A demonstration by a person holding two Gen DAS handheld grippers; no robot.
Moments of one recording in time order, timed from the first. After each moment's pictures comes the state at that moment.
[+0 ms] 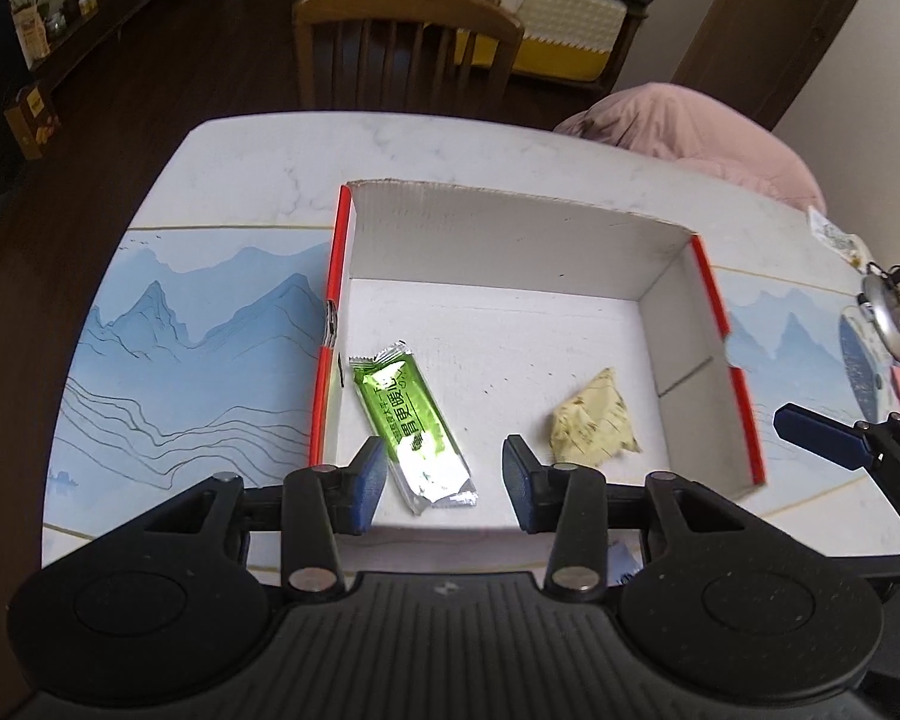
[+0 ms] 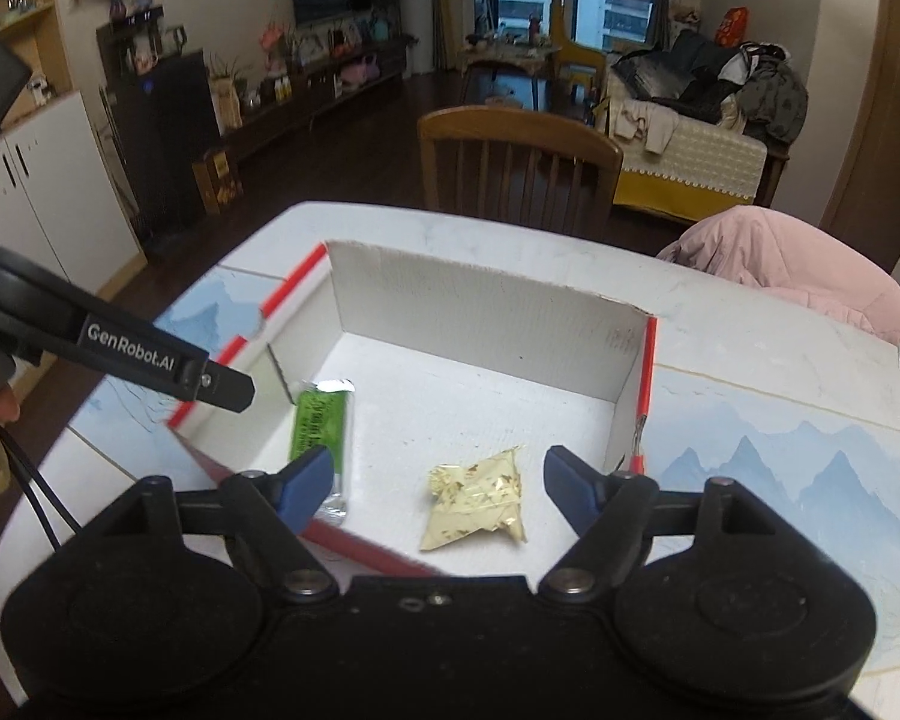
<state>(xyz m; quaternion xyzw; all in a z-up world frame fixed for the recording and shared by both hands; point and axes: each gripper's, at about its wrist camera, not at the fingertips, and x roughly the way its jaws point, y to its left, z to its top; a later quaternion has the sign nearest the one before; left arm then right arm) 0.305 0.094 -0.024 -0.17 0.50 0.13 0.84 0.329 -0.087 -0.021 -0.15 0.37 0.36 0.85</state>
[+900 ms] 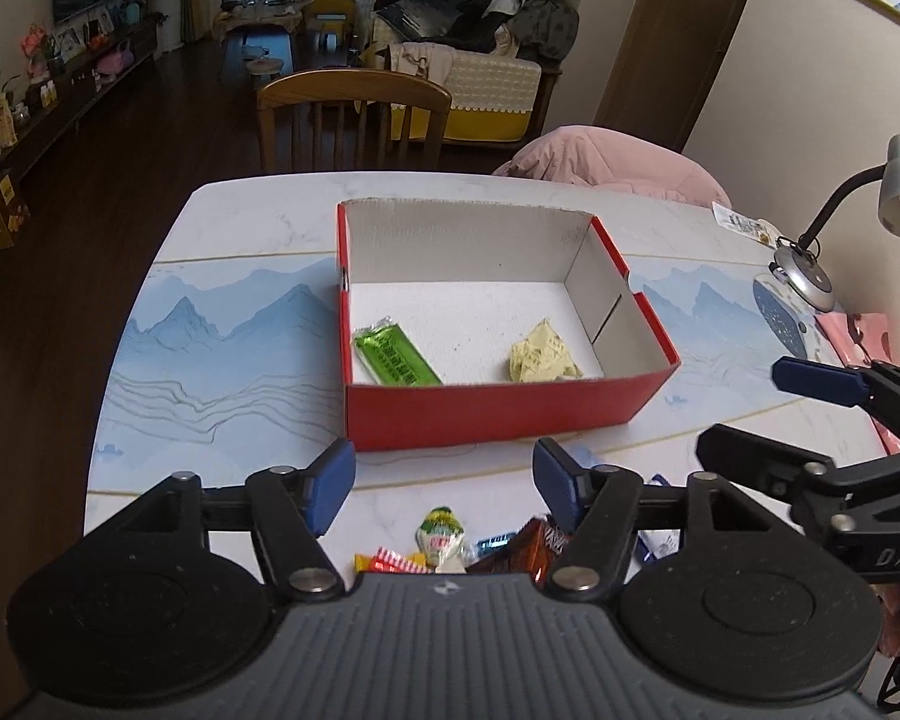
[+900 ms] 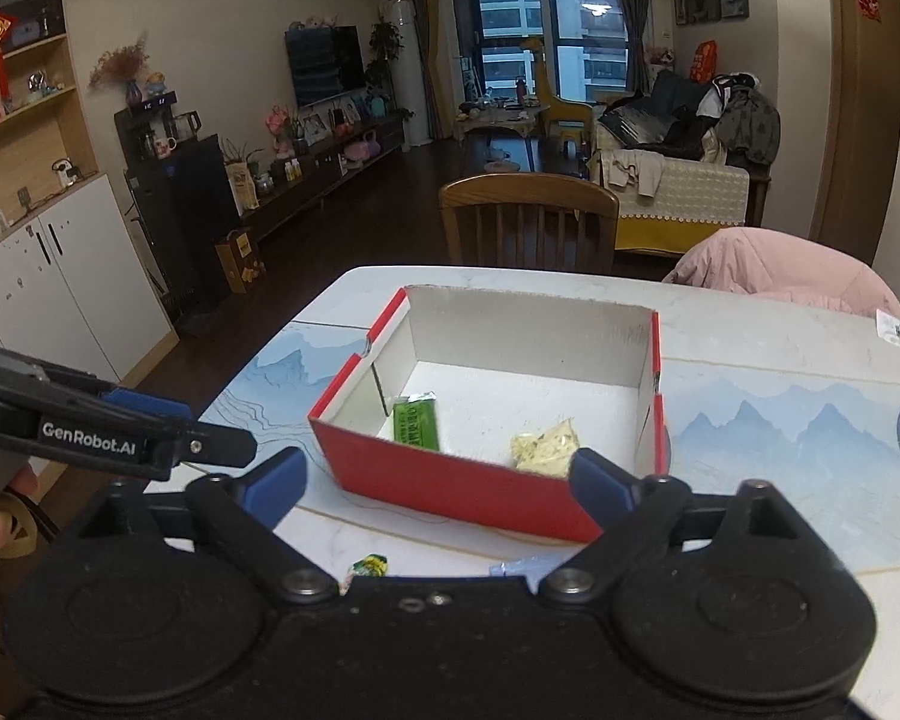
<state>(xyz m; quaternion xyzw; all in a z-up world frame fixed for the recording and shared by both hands) 0.165 0.070 0.008 -0.13 0.43 0.07 0.89 0.220 -0.129 0.012 -0.07 0.32 0.37 0.87</state>
